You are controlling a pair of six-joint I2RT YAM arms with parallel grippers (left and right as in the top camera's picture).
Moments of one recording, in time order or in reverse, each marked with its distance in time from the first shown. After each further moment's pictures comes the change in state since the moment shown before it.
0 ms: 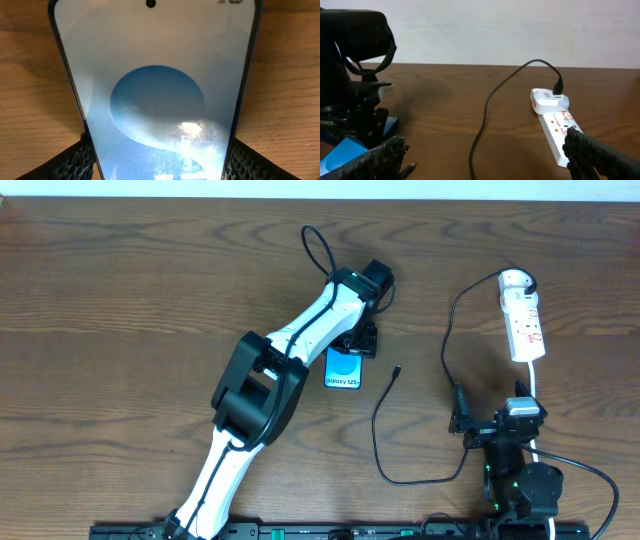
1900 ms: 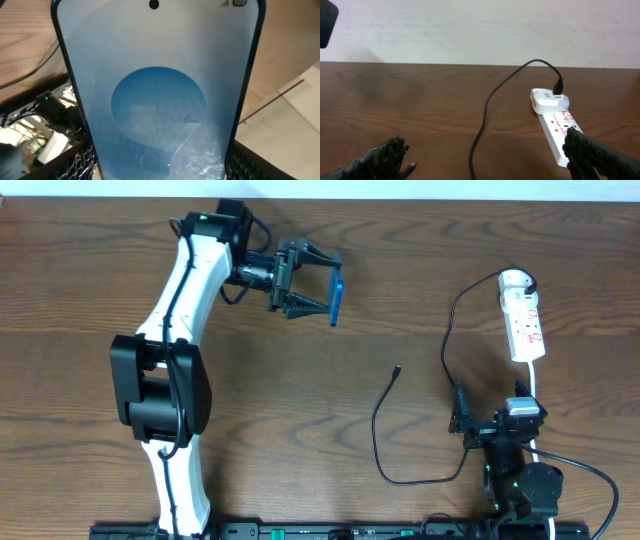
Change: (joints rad) left arm 0.476 -0.217 -0.026 -0.185 1.443 -0.172; right arm 0.000 0.000 0.000 0.000 0.000 0.000
